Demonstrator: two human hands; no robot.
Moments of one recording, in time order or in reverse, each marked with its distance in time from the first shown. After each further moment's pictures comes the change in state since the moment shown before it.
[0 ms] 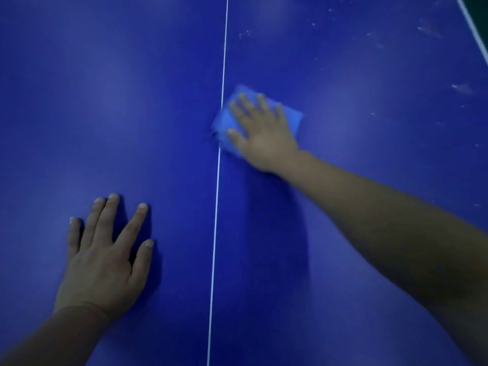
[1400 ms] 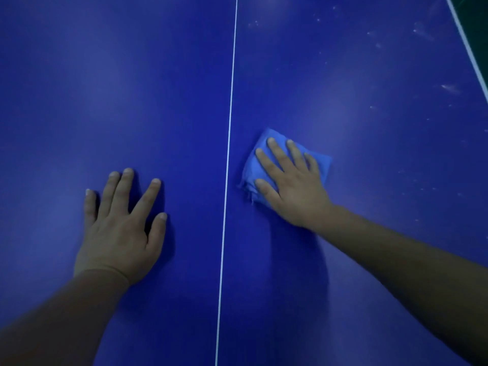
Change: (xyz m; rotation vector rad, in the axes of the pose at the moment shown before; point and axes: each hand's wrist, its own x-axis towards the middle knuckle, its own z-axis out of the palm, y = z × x) left_hand -0.003 -0.001 0.001 -0.025 -0.012 -0.004; right_hand -0.131 -0.001 0.027 -0.014 0.020 -0.027
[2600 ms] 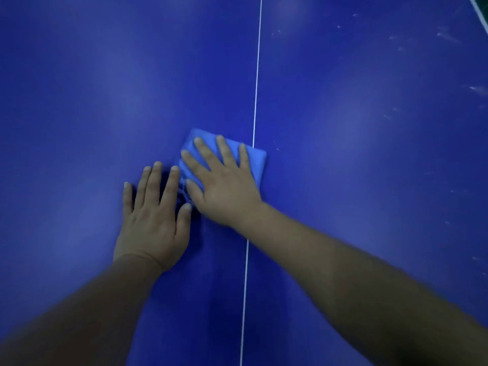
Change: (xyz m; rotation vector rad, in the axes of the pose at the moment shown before) left_hand -0.001 0.001 0.003 -0.072 0.103 -0.020; right_hand 0.045 -0.165 0.001 0.091 0.049 -0.169
